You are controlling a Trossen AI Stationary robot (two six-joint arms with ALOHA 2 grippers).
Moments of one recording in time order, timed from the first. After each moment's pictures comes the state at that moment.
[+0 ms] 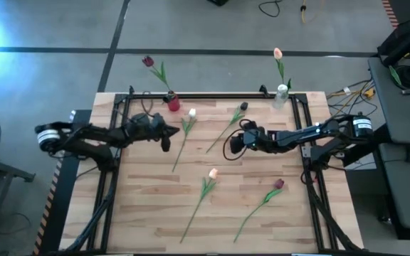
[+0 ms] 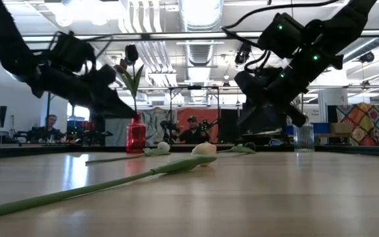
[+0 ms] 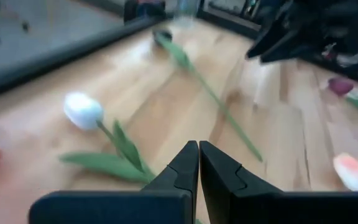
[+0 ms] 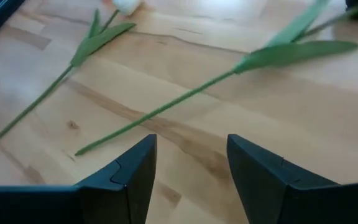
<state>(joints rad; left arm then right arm) 0.50 1.29 0.22 0.72 0.17 -0.18 -0.13 1.50 0.60 0.14 0.42 0.83</state>
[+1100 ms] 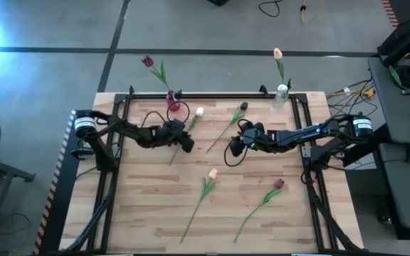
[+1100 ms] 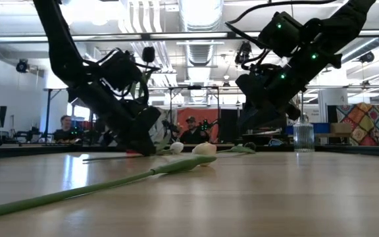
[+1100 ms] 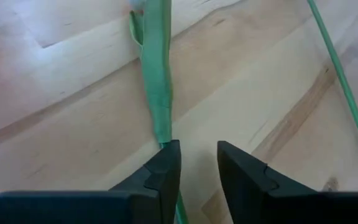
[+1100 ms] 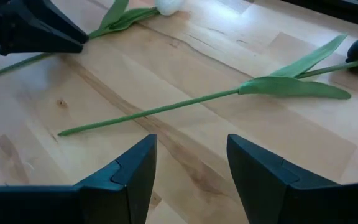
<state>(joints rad) 0.31 1.75 0.55 0.41 -0.25 -0.51 -0.13 1.50 0.61 0.13 0.43 0.58</state>
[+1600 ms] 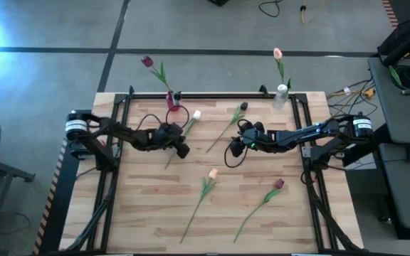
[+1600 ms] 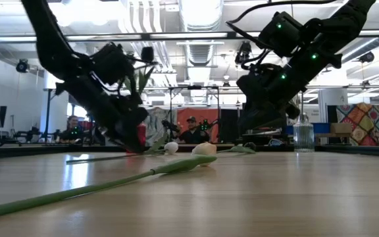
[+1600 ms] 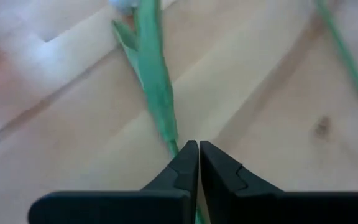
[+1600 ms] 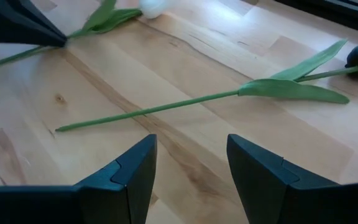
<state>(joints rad) 0.24 1.62 0.51 0.32 -0.29 -0.39 -0.13 1.50 0.61 0.13 0.43 0.54</state>
